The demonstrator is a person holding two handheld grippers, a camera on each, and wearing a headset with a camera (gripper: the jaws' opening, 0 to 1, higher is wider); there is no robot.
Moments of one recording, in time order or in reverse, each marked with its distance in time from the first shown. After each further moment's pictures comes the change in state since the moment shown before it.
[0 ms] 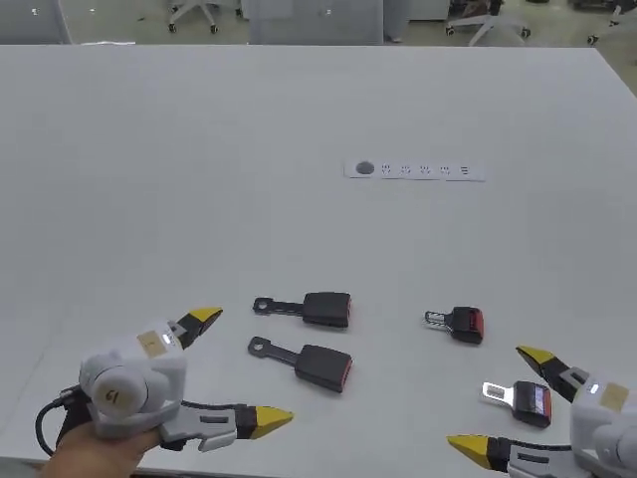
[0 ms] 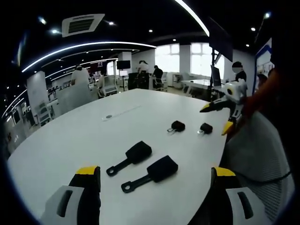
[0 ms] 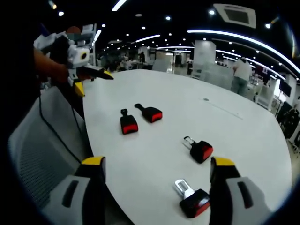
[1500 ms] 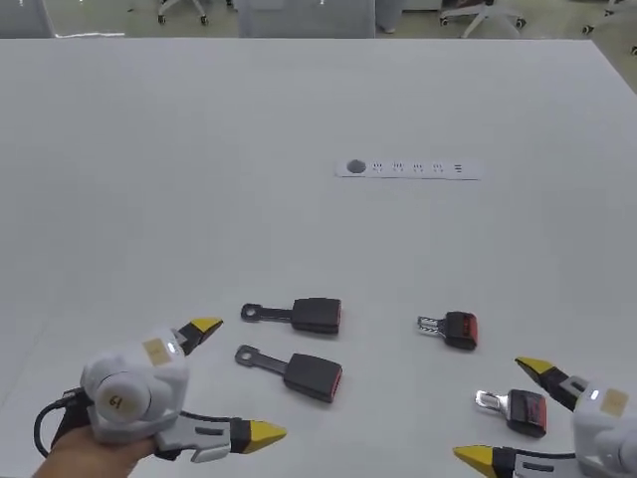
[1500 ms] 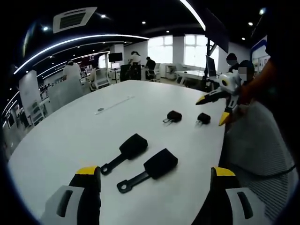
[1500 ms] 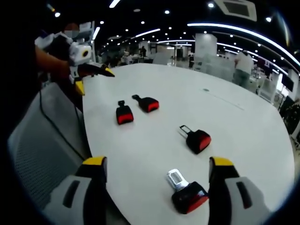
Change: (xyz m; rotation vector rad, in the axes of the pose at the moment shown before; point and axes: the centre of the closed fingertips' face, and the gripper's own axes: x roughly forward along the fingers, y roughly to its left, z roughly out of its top) left arm 0.028 -0.001 -0.015 0.040 0.097 -0.072; right arm 0.004 -0.020 -0.025 0.021 0.069 0.032
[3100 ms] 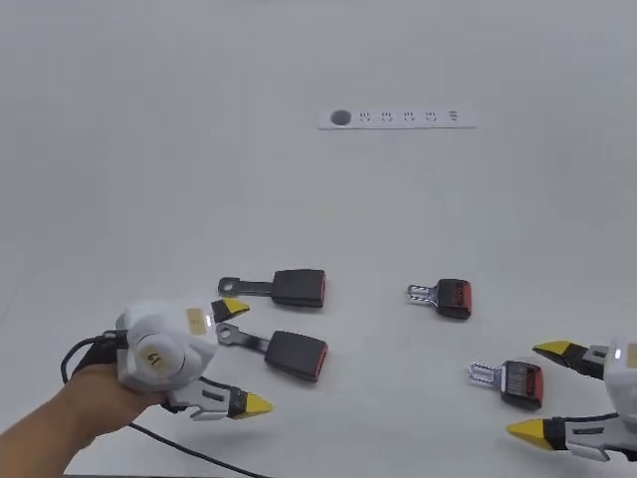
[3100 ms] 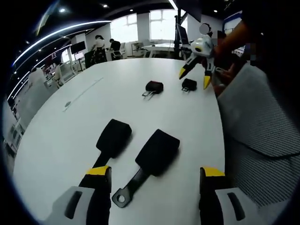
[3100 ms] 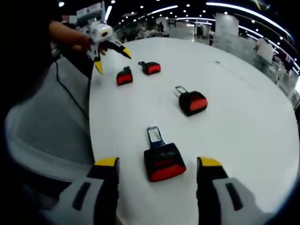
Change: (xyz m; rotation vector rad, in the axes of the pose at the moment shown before) left arm 0.067 0.003 -0.037 0.221 0.237 -0.237; right arm -0.009 -0.043 -0.071 -0.067 0.249 0.182
